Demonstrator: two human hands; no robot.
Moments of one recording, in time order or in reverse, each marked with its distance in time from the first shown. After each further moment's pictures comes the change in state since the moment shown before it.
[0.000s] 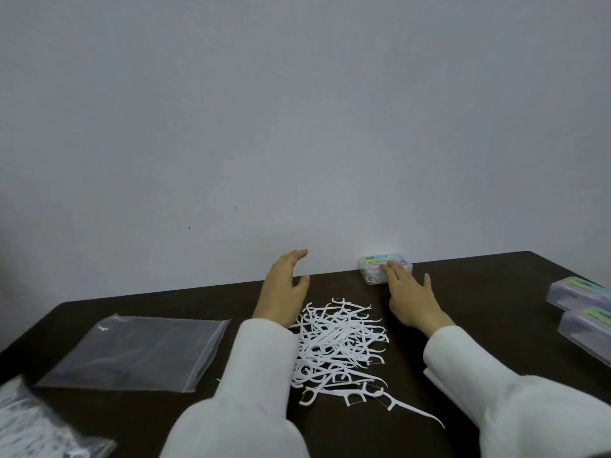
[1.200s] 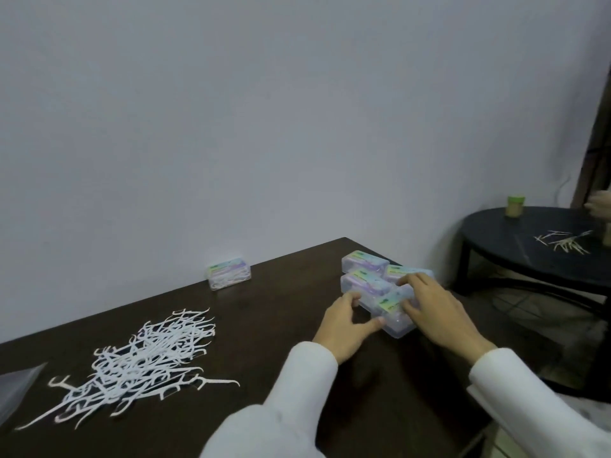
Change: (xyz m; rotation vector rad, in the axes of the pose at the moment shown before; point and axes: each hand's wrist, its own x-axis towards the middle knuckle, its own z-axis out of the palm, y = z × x) left_hand -0.102 0.202 0.213 -0.285 -0.678 0.092; right_hand -0.230 0.211 -0.072 0.184 0.371 0.277
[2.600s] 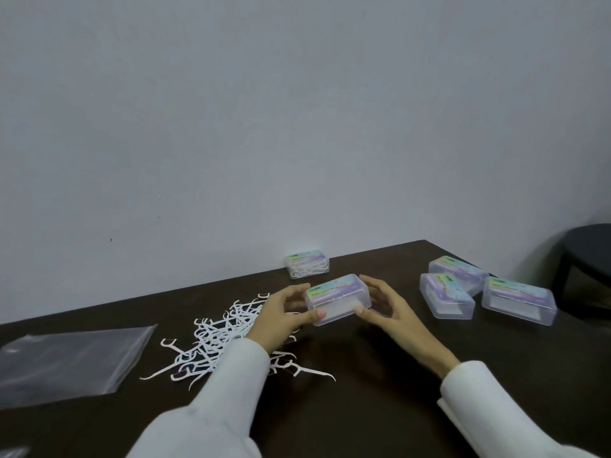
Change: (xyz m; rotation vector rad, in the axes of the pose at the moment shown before) left_hand -0.064 -0.099 -0.171 -0.213 0.301 -0.098; right_hand 0.026 -0.141 0.096 0.963 -0.404 -0.106
